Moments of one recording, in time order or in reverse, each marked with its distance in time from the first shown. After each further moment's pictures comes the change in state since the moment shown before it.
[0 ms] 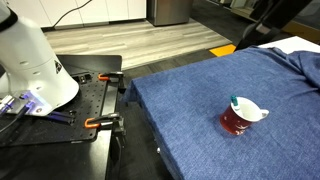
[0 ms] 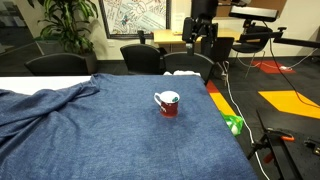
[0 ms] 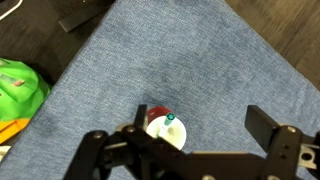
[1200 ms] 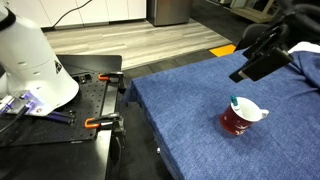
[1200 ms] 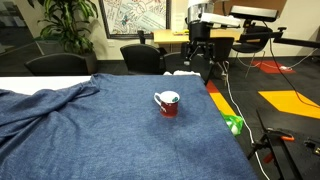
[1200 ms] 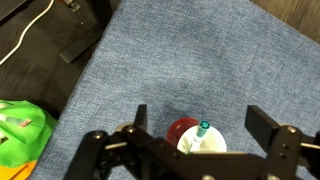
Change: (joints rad) arm -0.062 0.166 -0.027 0.031 0.075 0.007 0.027
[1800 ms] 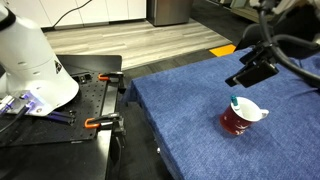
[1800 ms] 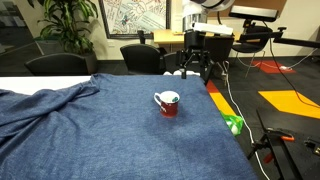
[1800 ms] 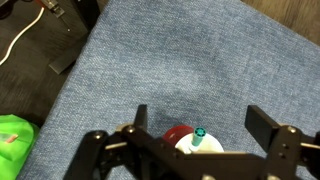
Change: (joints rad) arm 0.000 0.086 0.008 0.040 0.065 0.000 0.000
